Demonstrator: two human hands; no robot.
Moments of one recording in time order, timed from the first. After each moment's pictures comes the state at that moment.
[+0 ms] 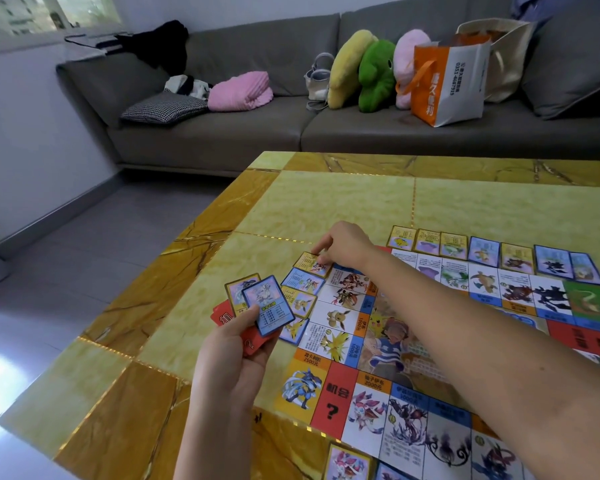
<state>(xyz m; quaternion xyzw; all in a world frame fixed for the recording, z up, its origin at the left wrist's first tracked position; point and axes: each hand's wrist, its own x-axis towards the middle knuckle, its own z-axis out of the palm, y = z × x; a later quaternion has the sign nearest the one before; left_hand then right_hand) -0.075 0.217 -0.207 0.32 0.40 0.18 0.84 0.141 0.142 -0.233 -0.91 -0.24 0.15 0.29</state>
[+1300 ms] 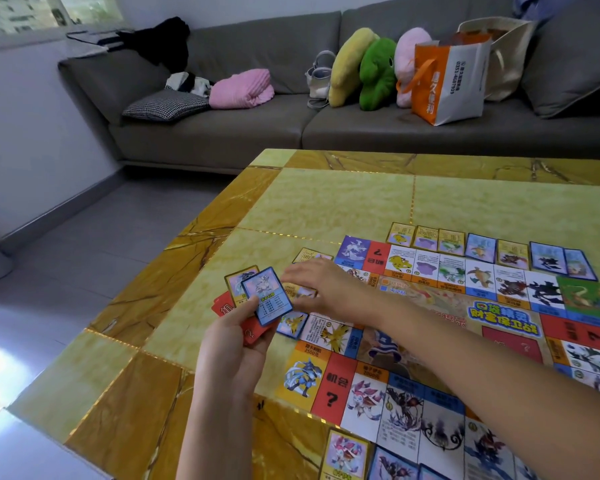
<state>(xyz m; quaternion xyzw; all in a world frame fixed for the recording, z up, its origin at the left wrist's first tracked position) -0.078 0.217 -0.204 0.32 0.38 0.19 0.84 0.057 0.119 -0.235 -0.82 -0.51 0.12 0.25</state>
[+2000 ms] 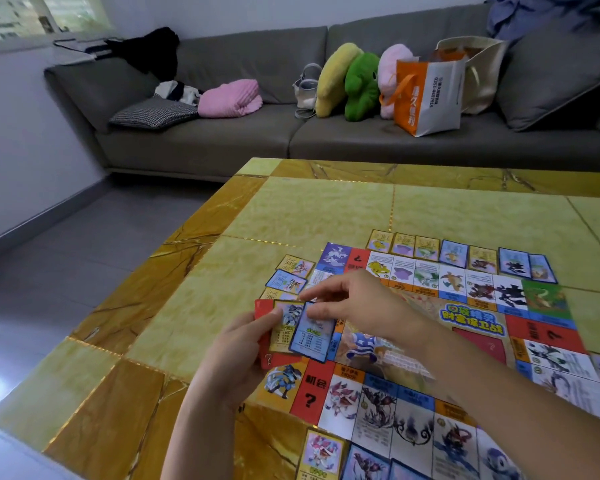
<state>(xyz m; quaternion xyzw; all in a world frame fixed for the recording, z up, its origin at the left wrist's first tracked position) -0.083 0.197 -0.198 0.51 0.27 -0.02 0.82 0.025 0.051 -0.197 -0.78 -0.30 0.24 0.50</state>
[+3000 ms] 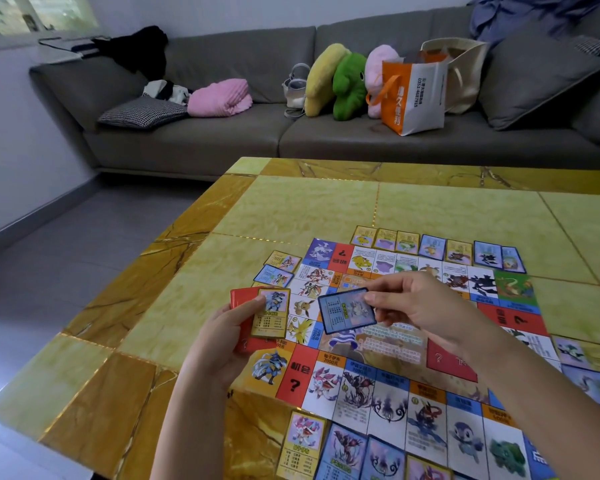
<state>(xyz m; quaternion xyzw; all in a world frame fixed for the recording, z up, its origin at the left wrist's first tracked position) -0.082 0.196 -0.197 0.50 0.29 0.02 0.81 0.019 -0.029 -0.189 -0.73 -0.11 0.29 0.62</state>
